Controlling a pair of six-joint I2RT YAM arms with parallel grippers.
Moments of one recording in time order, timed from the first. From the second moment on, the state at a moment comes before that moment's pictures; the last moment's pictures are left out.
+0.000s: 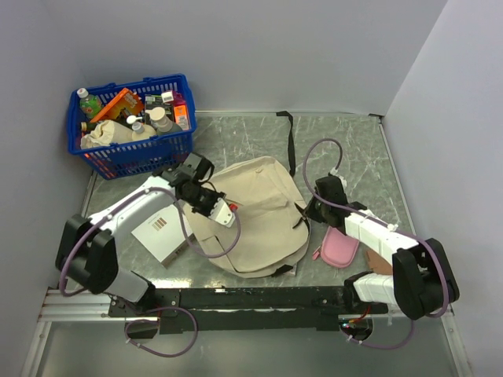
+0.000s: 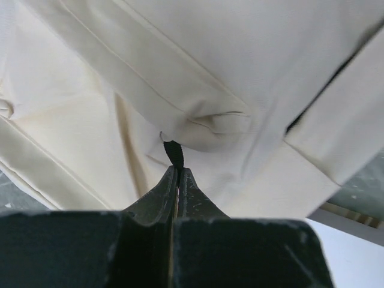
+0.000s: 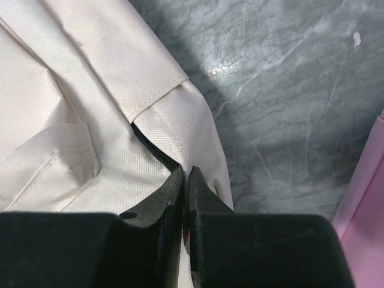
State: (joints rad) left arm -0.54 1.49 1.13 -0.84 0.53 1.54; right arm 0.34 1.24 0.59 -0.21 0.09 0.75
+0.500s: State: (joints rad) left arm -0.52 1.36 0.99 -0.76 0.52 1.41; right arm 0.42 1.12 0.71 -0.28 0.14 0.72
